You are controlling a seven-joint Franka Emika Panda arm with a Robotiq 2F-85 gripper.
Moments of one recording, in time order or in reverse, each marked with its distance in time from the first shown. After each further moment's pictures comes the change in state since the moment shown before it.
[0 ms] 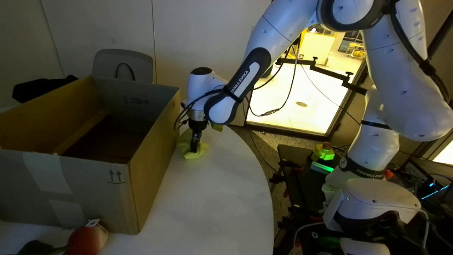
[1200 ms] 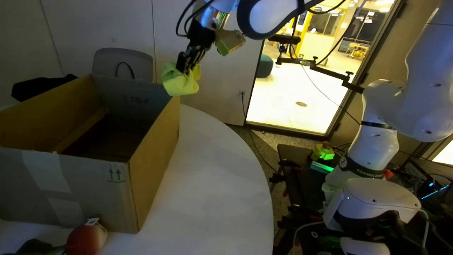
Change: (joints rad) arm 0.146 -0.630 -0.019 -0.097 -0.192 -0.204 0.524
